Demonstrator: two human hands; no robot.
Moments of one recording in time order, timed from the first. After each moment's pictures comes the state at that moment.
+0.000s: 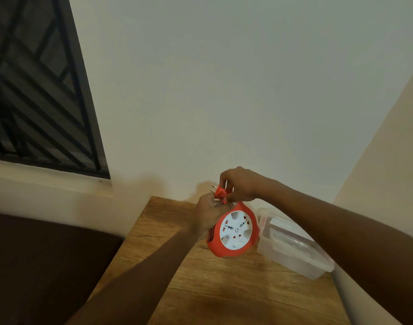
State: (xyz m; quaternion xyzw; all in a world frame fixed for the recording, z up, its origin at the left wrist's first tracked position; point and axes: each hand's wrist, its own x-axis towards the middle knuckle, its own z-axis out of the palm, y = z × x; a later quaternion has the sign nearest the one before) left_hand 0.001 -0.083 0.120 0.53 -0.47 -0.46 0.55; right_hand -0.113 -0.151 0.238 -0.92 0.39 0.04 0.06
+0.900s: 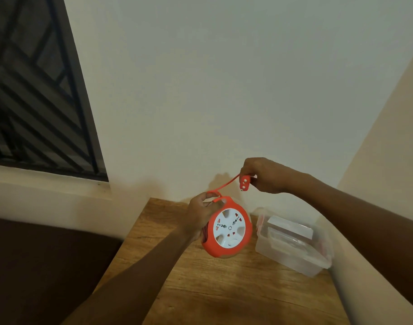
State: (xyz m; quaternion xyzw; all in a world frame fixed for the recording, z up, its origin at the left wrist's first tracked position) left_hand 0.017 -0.090 0.100 0.50 -0.44 -0.49 0.57; right_hand -0.174 -0.164 0.263 -0.95 0.32 -0.02 -0.02
